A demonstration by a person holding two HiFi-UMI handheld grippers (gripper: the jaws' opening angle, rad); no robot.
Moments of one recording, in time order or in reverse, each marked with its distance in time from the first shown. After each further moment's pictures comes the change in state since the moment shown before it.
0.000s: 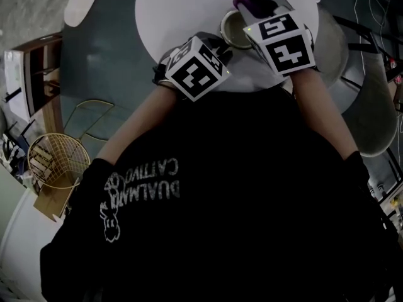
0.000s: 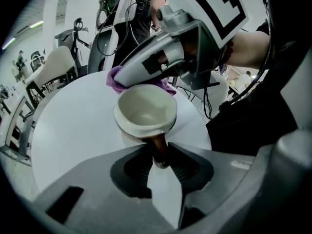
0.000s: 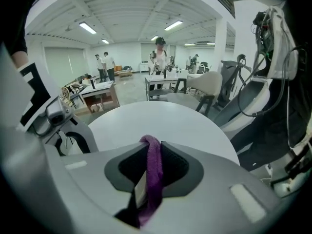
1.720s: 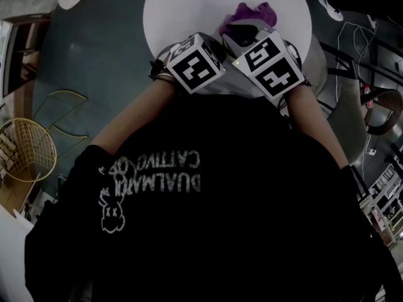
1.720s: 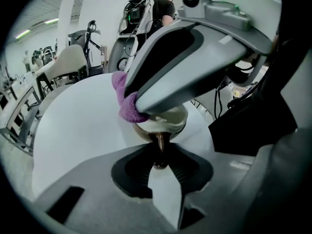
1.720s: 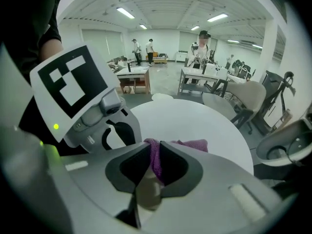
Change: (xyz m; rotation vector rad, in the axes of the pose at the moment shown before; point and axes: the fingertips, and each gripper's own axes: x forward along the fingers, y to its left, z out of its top) left arm -0.027 0.016 -0.012 -0.084 -0.089 0.028; right arm -0.011 0.102 0.017 -0.336 0.137 0.277
